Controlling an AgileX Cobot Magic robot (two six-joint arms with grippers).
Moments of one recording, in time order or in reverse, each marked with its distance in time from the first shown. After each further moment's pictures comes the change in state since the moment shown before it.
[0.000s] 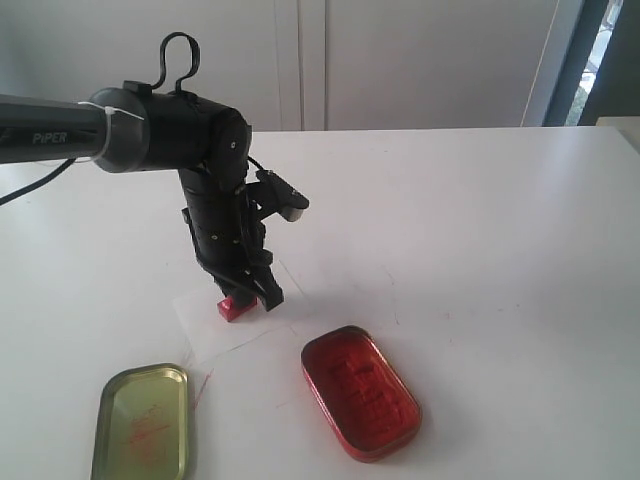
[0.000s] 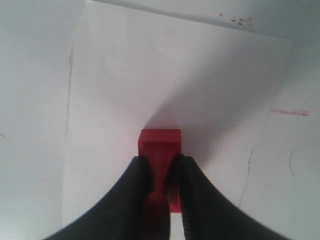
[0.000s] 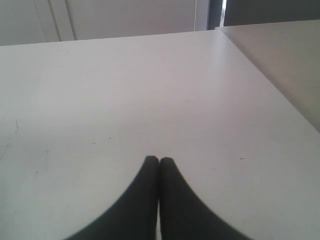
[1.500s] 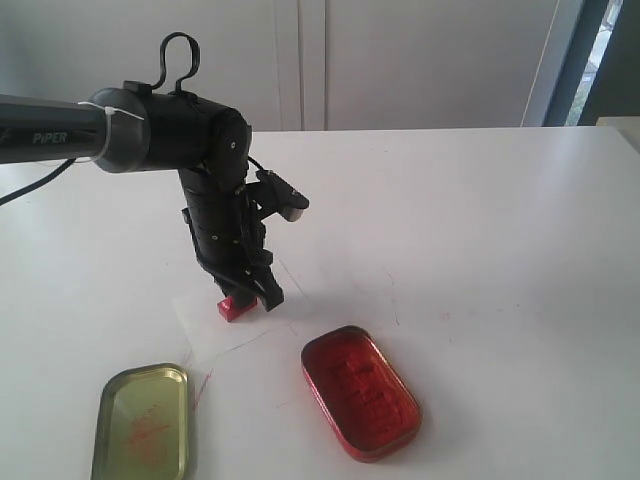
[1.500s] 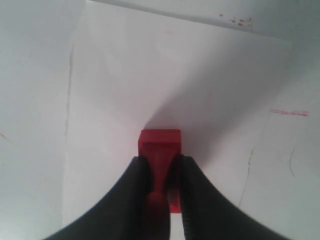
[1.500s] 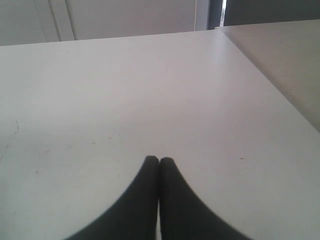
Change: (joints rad) left arm 0.000 0.000 0.000 0.000 -0.002 -0.002; right arm 0.000 0.000 0.000 0.000 0.000 0.000
